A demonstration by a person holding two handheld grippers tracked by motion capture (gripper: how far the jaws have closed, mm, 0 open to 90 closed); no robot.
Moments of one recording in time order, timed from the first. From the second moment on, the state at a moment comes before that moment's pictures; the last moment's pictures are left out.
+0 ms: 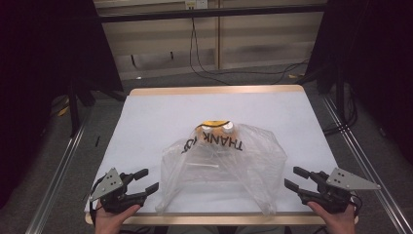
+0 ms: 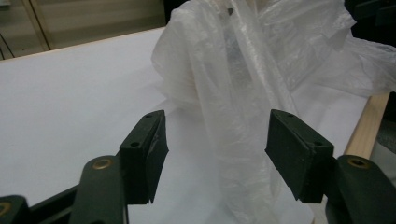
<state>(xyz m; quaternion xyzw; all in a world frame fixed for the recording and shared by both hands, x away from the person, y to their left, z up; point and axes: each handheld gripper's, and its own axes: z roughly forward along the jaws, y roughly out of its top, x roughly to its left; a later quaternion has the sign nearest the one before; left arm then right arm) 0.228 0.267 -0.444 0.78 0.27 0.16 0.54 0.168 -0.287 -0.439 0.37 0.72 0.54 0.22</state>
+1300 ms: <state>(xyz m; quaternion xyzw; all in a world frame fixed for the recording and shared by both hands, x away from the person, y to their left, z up) 0.223 0.235 -0.455 0.86 0.22 0.03 0.46 0.159 -0.230 -0.466 0.28 0.86 0.43 0.08</state>
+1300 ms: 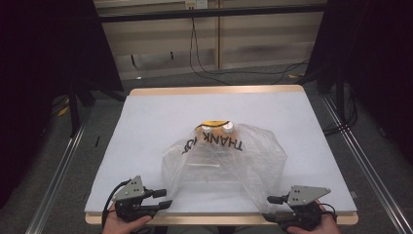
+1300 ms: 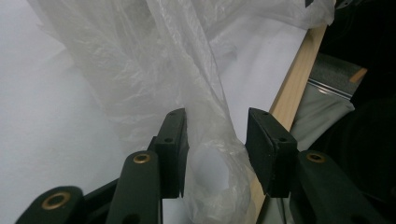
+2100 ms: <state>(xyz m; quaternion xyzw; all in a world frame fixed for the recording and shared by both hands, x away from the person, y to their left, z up) 0.227 0.222 -0.464 0.89 0.20 0.00 0.40 0.165 -0.229 -0.464 0.28 0.85 0.43 0.07</state>
